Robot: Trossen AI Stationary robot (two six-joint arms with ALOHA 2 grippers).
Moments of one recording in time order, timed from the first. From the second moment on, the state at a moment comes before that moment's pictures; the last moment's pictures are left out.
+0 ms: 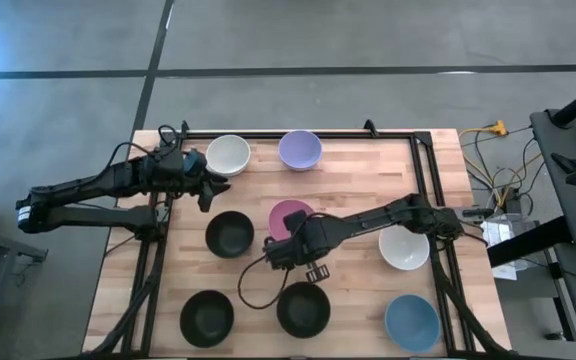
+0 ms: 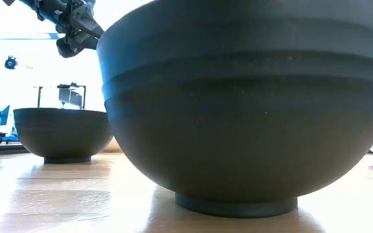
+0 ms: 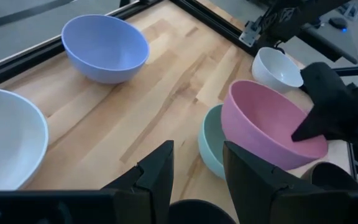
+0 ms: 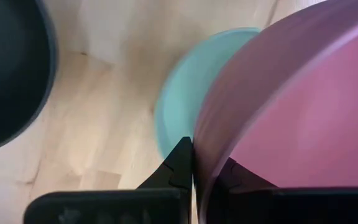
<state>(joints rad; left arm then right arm) 0.26 0.71 0.78 -0.55 0.01 -0.43 0.28 2.24 2.20 -1.44 0.20 -0.13</state>
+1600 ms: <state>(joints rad) 0.26 0.69 0.78 -0.59 0.03 -0.44 0.24 2.30 2.34 -1.44 0.06 -0.08</state>
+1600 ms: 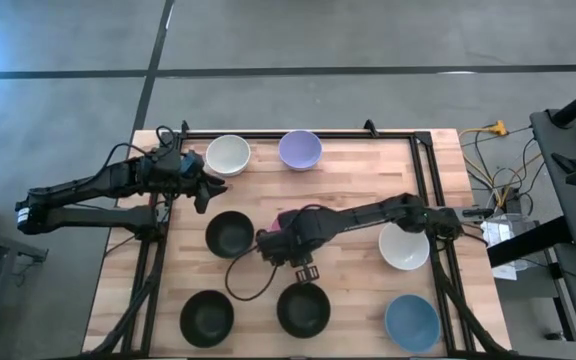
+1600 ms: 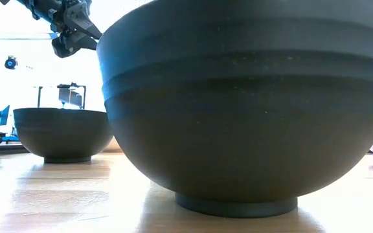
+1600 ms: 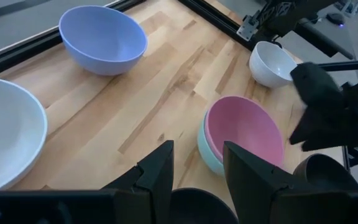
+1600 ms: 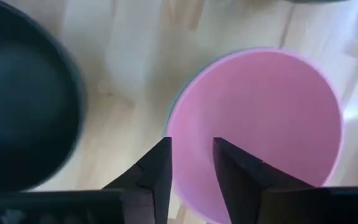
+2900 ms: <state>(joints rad) 0.29 0.93 0.84 -0.72 -0.06 -0.42 -0.09 1.51 1.00 1.02 -0.27 0.72</state>
